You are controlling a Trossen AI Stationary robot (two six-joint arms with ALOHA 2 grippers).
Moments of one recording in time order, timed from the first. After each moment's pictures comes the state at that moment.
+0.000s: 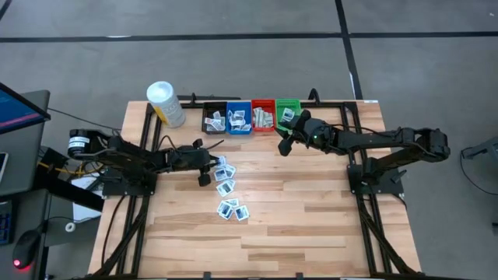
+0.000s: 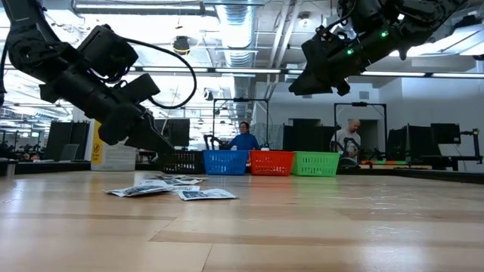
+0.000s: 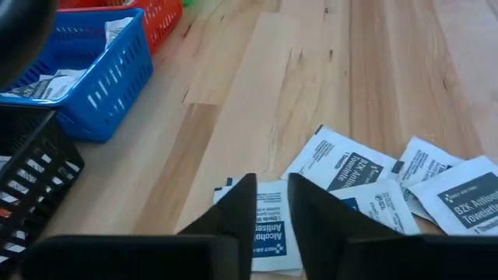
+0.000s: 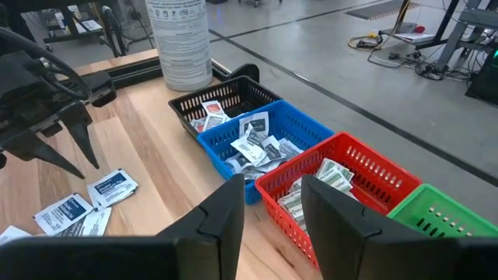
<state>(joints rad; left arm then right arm) 0.11 1.37 0.21 0.62 -0.17 0.13 -0.24 1.26 0.62 0.29 0.34 0.14</state>
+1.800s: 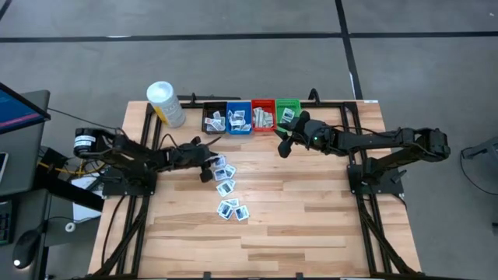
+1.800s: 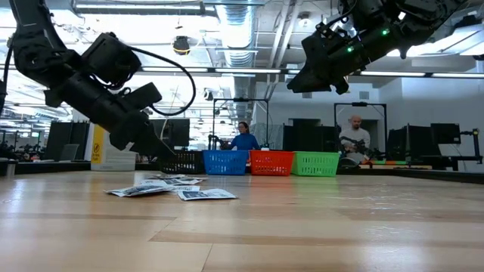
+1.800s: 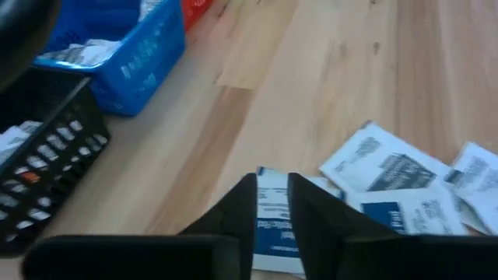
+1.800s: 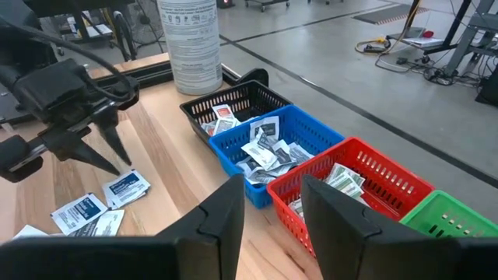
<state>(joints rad) 0.16 1.43 0.21 0.66 -0.20 0.07 -0.22 1.26 0.62 0.30 0.34 0.14</state>
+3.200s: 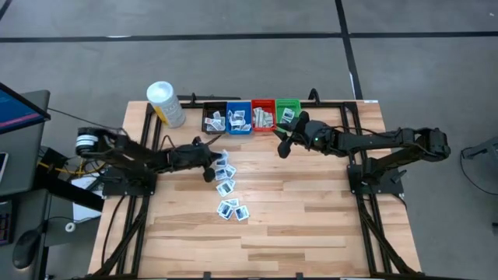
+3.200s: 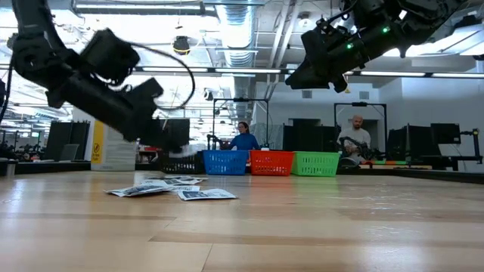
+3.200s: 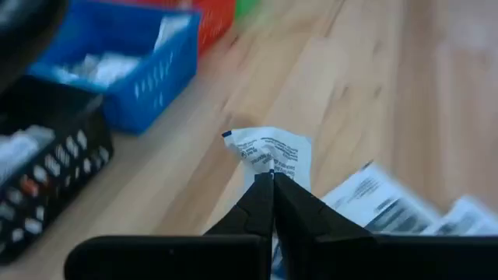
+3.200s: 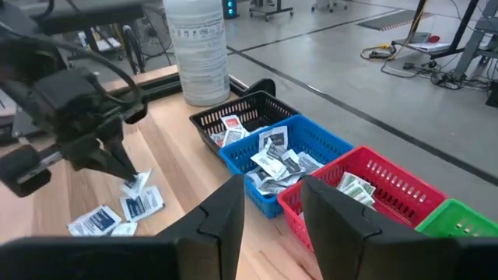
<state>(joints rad) 0.14 1.47 0.21 0.78 -0.25 -0.03 -0.20 1.26 0.62 0.33 0.34 0.15</state>
